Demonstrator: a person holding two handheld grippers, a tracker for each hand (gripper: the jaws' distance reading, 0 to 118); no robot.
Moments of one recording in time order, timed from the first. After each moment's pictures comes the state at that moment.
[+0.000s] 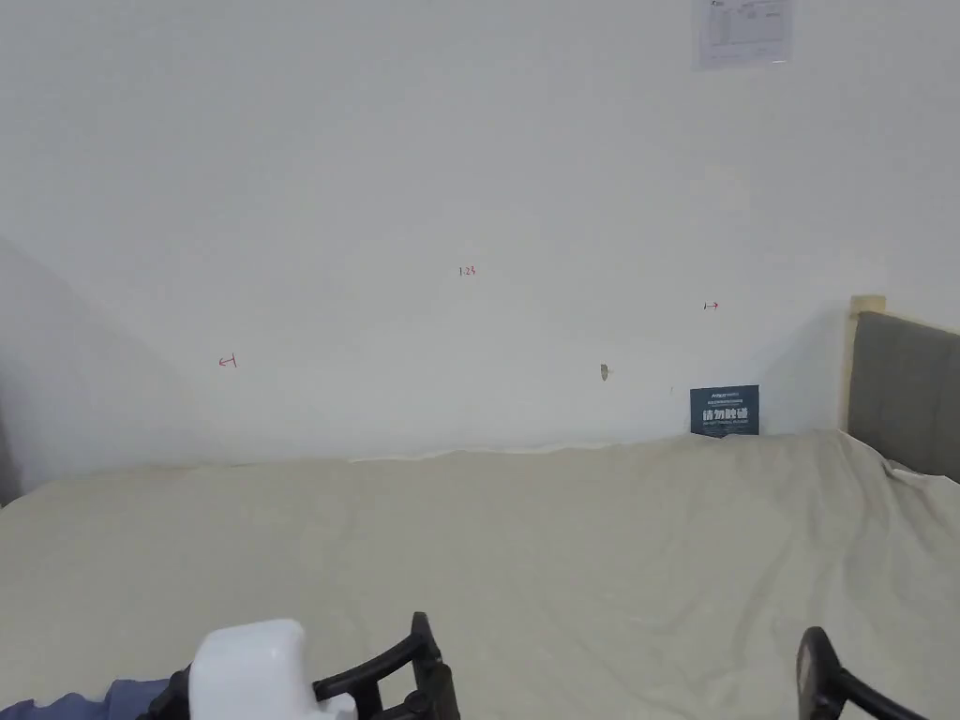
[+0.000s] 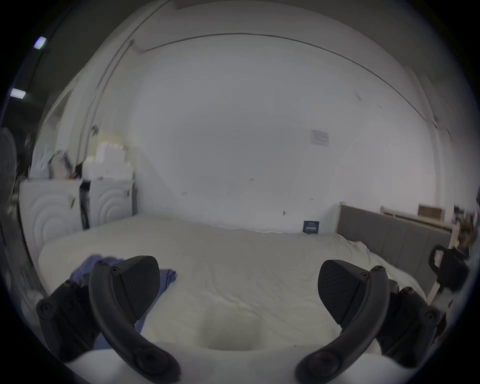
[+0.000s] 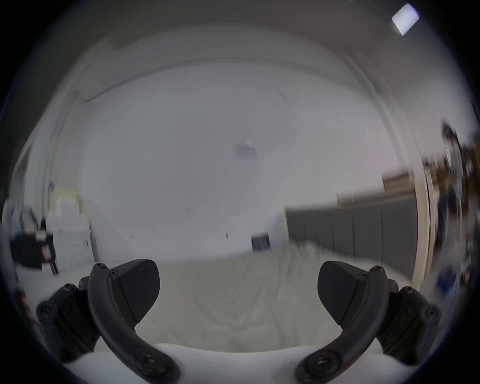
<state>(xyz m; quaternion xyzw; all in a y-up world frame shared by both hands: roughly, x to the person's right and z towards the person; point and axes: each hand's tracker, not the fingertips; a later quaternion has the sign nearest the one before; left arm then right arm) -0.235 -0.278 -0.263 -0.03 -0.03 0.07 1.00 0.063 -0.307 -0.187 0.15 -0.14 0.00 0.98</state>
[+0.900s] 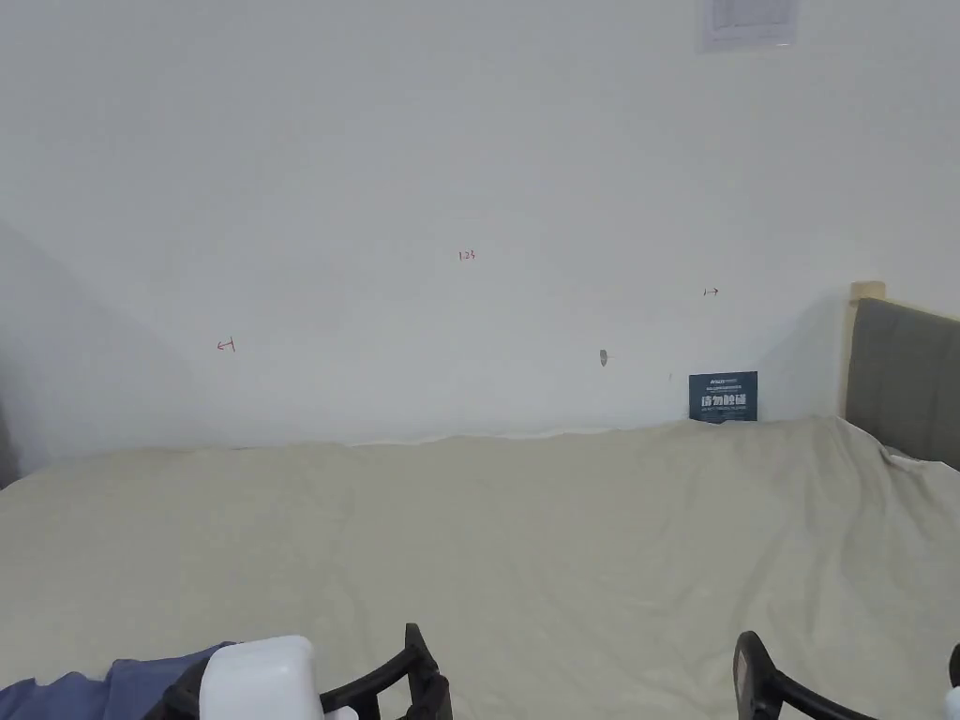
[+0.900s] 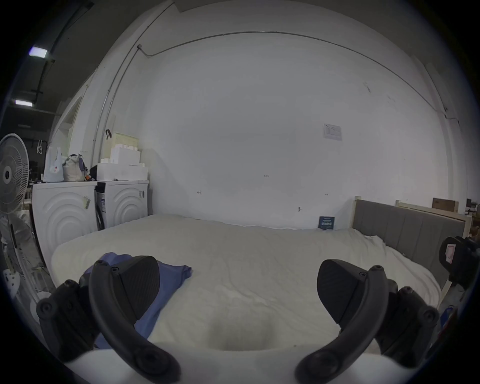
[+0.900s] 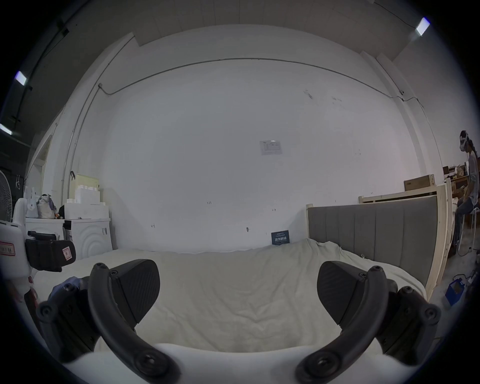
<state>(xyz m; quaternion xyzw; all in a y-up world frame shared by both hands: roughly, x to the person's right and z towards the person) -0.228 -0.295 -0.263 -0.03 -0.01 0.03 1.00 0.062 -0.313 -0.198 0.08 -0.08 -0.05 0.99</state>
